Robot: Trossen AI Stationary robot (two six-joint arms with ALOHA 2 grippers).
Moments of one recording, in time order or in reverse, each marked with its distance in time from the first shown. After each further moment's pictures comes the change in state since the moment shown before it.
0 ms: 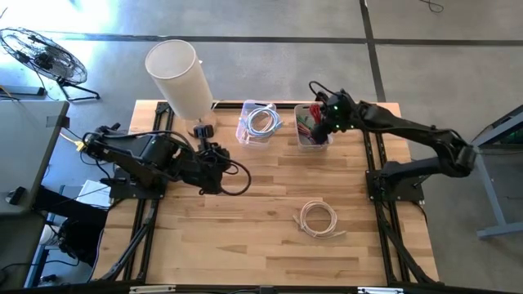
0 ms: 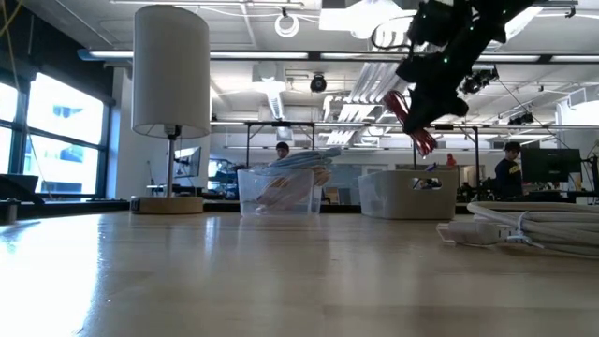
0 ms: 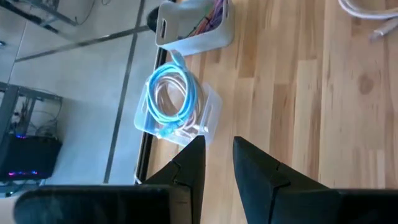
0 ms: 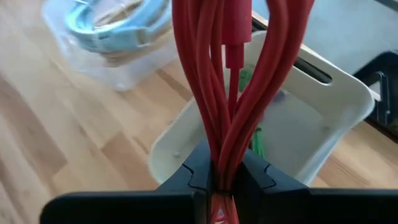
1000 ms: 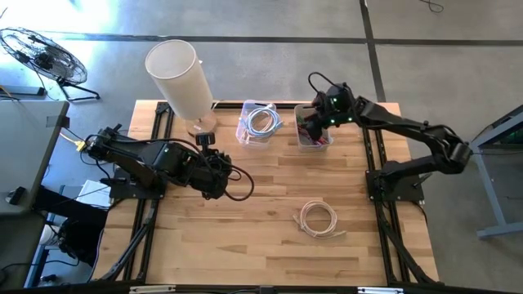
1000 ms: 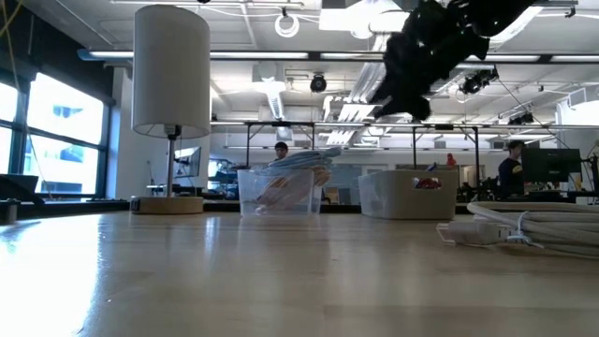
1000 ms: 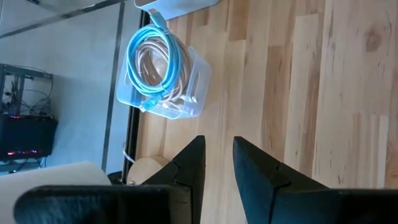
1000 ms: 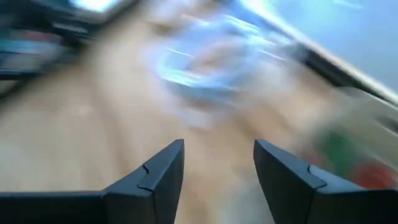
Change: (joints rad) left arm 0.000 0.002 -0.125 -0.026 0.050 -0.066; right arm -0.045 0.061 0.000 0.263 -0.381 -0.047
